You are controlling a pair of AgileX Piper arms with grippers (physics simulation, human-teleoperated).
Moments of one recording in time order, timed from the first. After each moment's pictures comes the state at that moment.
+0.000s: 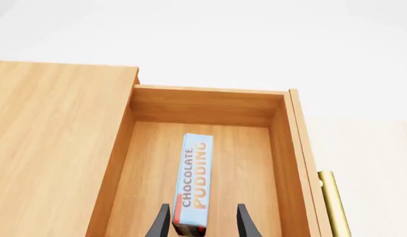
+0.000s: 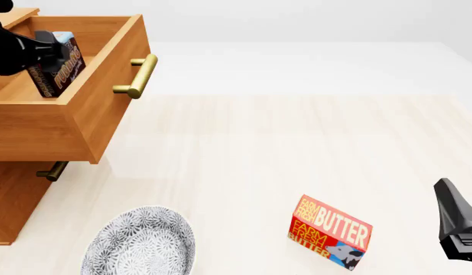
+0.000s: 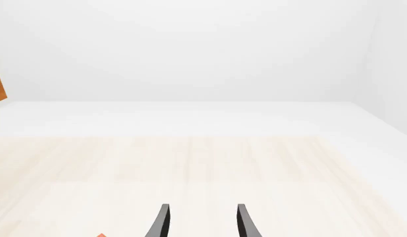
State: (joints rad) left arm 0.05 1.22 -1.05 0.36 -0.01; right arm 0.00 0.01 0.00 0.00 0.00
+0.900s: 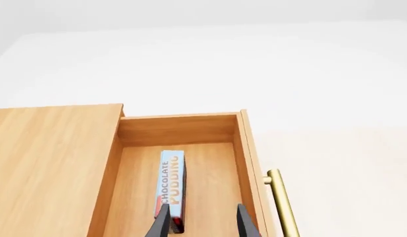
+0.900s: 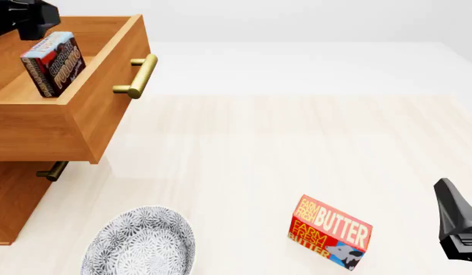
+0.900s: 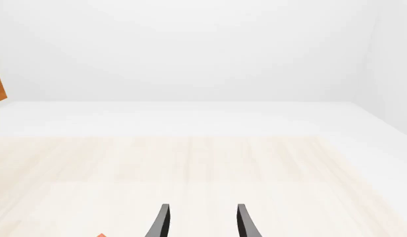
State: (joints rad) left arm -0.04 1.08 -1.14 0.47 0.02; right arm 0.00 0.01 0.00 0.00 0.00
